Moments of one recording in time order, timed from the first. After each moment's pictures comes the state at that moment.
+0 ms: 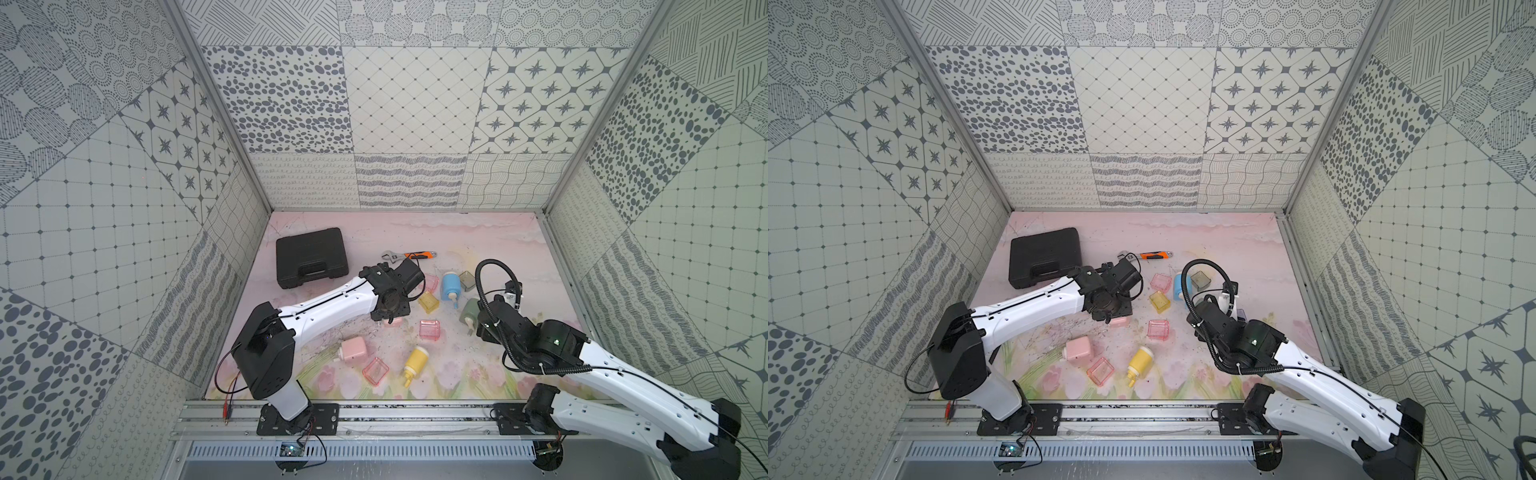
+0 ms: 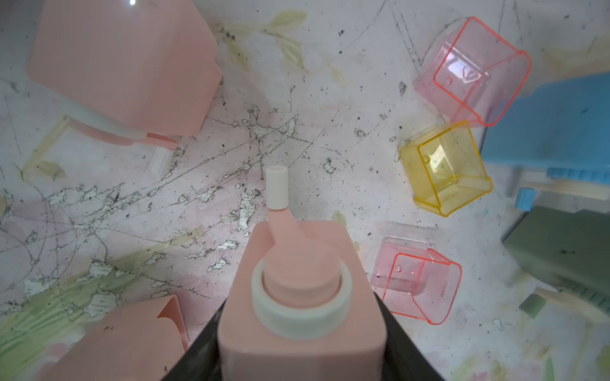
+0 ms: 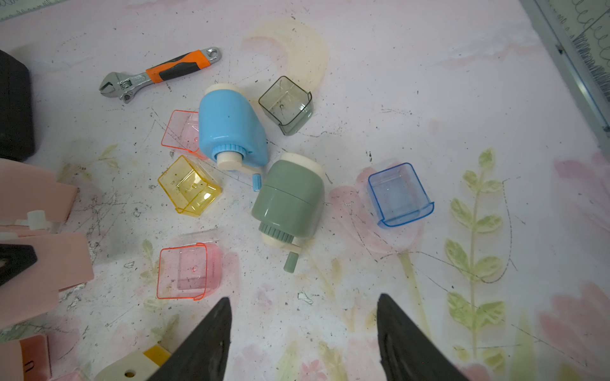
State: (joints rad) left arm -0.88 1.63 1.29 -0.96 -0.20 -1.03; right arm 0.92 0.88 0.83 -0.99 0.59 0.97
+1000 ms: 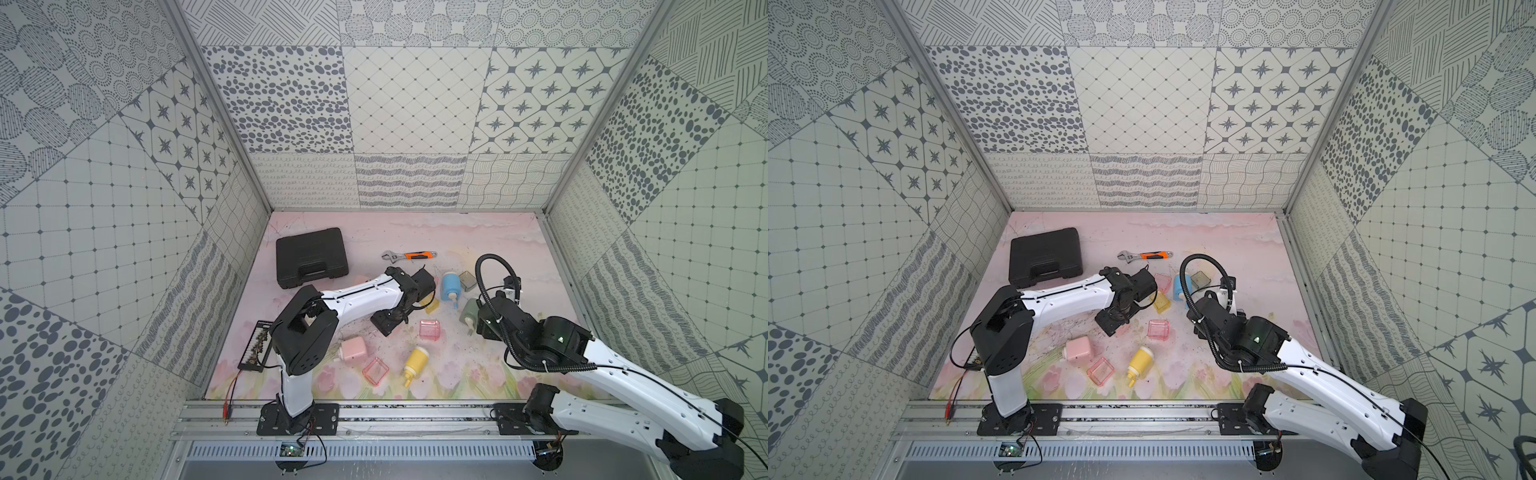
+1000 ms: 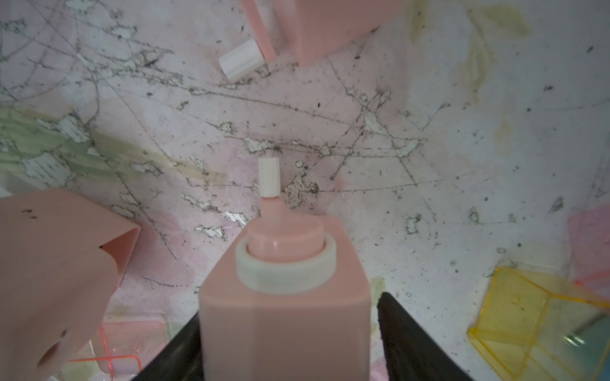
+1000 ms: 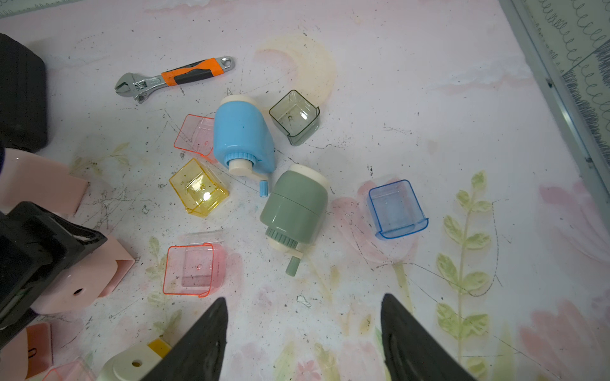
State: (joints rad) left arm -0.91 1.86 1.37 -1.08 -0.24 -1.68; right arm 0.92 0.89 0.88 -1.02 0.59 0.90
